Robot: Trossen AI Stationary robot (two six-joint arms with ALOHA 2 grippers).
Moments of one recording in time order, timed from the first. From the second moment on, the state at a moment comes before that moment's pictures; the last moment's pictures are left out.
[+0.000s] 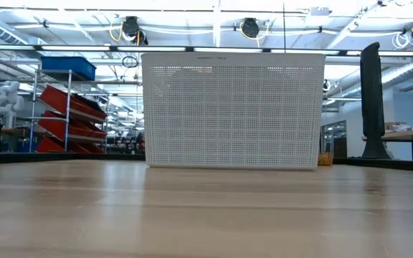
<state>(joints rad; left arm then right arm) -0.14 1.35 1.33 -0.43 -0.16 0.05 0.50 0.65 0.96 -0.64 0.55 0.15</state>
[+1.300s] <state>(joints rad) -0.13 0.51 0.36 0.04 -0.26 -0.18 0.30 0.29 0.40 -0.39 0.55 0.46</state>
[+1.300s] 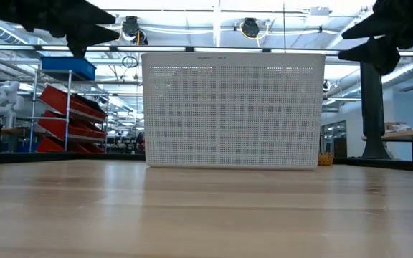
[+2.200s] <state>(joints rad) -0.13 0.17 0.33 -0.07 -0.23 -0.12 0.26 0.01 0.02 0.04 0.27 0.27</state>
